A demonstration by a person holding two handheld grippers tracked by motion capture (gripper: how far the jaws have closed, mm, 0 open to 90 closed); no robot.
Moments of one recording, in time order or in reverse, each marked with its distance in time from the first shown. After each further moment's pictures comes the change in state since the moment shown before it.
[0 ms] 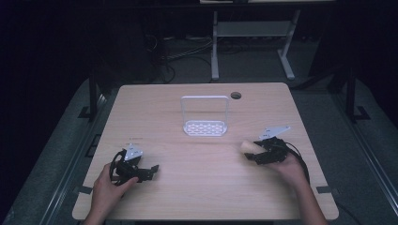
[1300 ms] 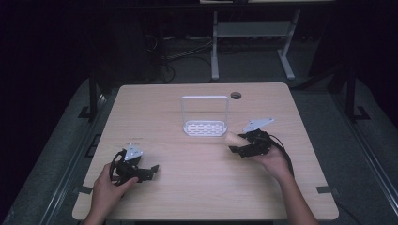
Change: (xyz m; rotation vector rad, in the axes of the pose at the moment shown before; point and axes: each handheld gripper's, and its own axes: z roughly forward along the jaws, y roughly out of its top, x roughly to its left) left arm 0.000 0.000 0.000 0.000 0.000 0.000; right arm 0.020 0.047 0.021 -0.047 0.022 -0.028
